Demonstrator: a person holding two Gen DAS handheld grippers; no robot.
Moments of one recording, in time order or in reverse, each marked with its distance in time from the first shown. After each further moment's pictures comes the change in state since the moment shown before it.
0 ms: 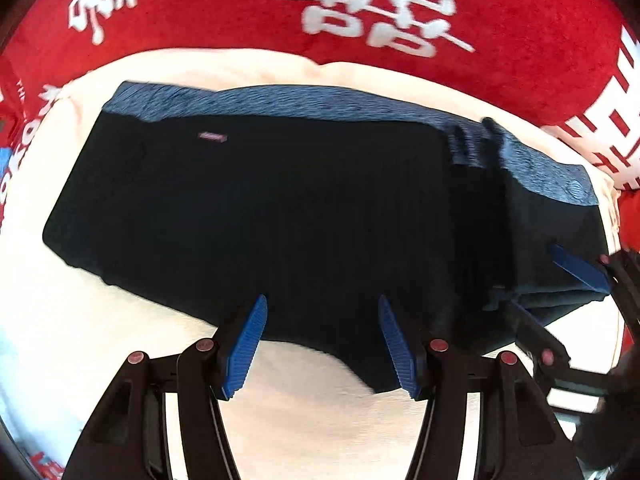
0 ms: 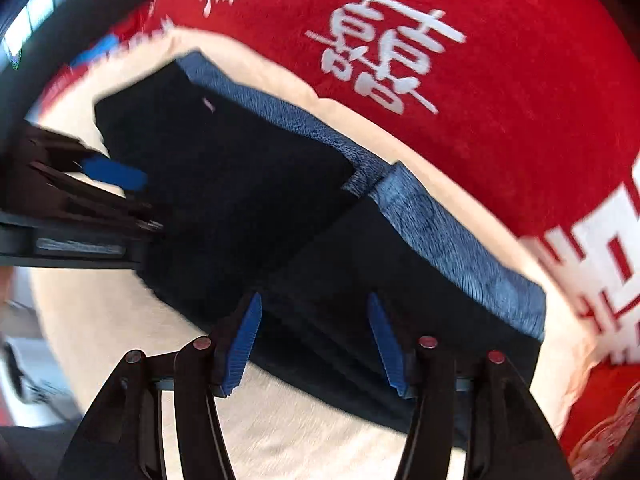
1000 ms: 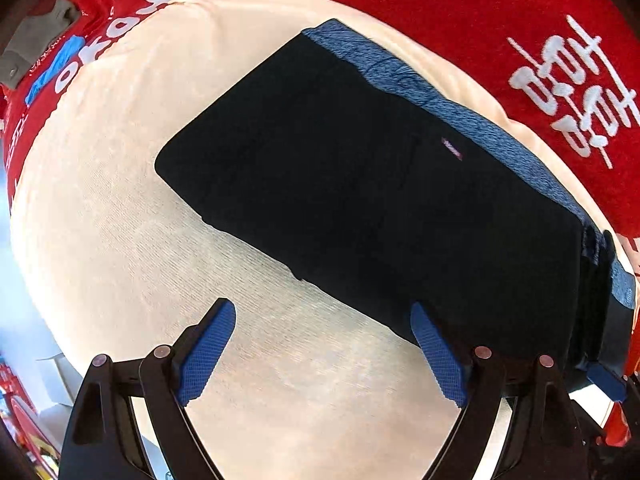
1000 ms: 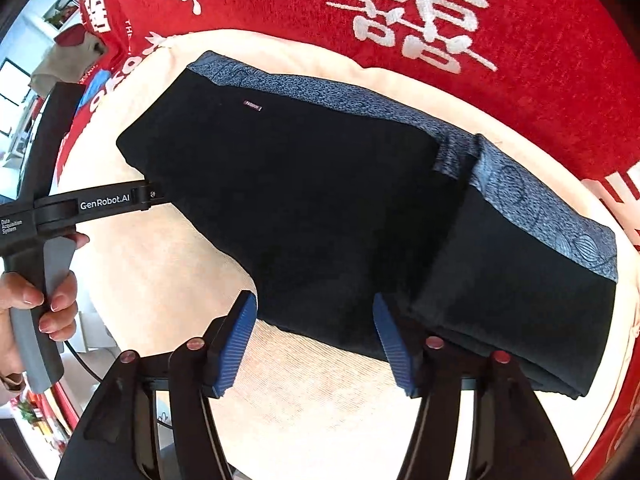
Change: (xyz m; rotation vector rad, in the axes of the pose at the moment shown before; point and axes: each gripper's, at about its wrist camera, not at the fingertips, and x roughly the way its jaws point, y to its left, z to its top) left arm 0.010 0.136 -0.012 -0.328 0.006 0.065; right arm -0.004 0.037 0.035 0.258 0.158 0.221
